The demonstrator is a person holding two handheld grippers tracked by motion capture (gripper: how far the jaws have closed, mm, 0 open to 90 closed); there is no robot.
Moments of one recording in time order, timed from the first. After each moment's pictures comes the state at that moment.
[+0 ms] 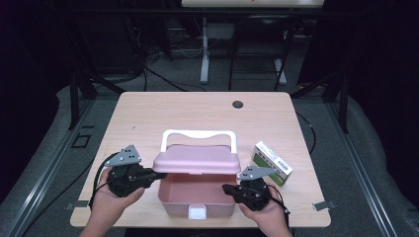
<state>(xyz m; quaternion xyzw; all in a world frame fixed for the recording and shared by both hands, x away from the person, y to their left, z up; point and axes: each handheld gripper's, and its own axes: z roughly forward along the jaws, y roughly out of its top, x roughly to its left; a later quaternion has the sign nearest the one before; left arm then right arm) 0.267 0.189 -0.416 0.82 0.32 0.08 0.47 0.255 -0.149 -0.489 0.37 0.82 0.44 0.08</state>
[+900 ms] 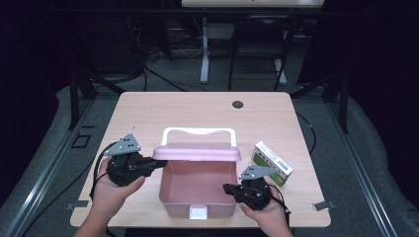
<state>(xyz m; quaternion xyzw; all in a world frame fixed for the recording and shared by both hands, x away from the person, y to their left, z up) 0.282 0.187 -0.399 0.81 0.32 0.10 0.48 0.256 -0.152 -0.489 0.37 0.82 0.44 0.07</state>
